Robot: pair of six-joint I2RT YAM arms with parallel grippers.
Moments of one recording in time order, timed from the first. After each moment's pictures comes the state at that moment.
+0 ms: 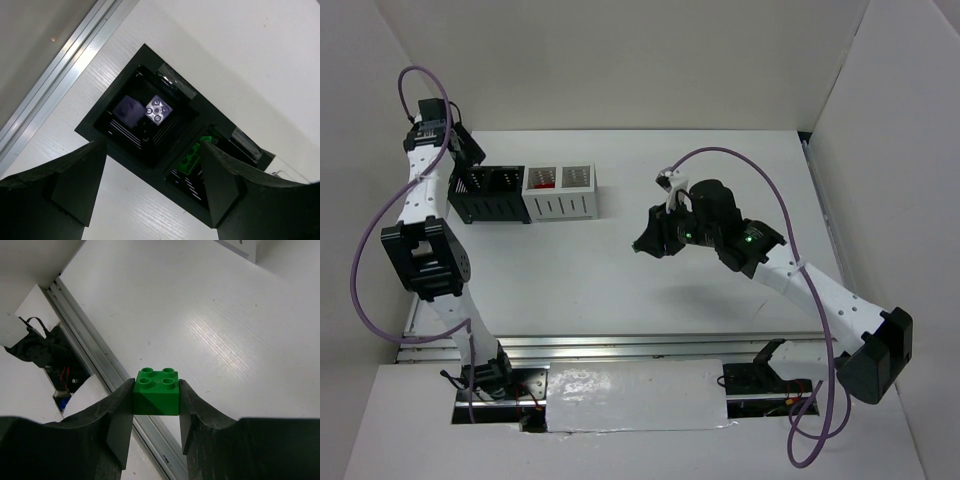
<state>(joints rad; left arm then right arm) 0.26 1.95 1.92 -0.81 -0.21 -0.45 0.69 1.20 1.11 -0.37 -0.31 0.29</state>
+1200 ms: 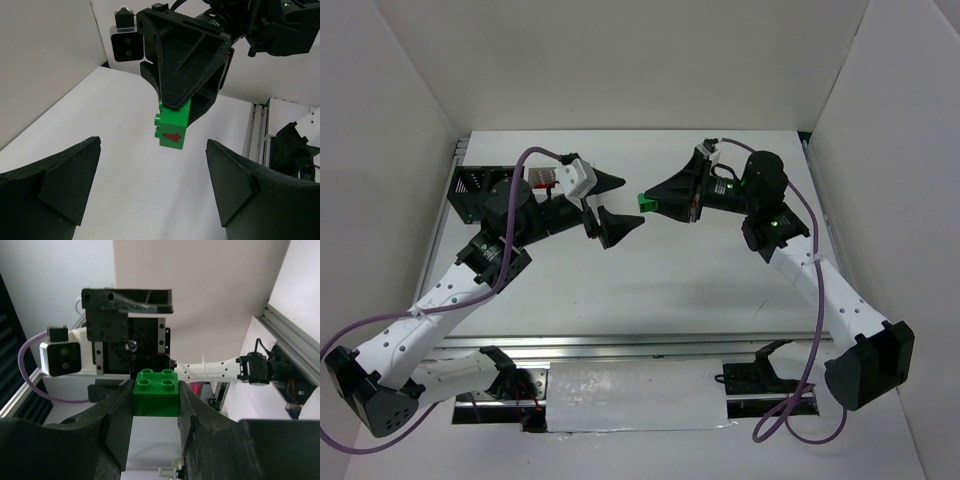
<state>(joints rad) -0.64 1.07 1.12 0.06 0.48 -0.01 0.39 1.19 1.10 0.12 -0.90 1.50</state>
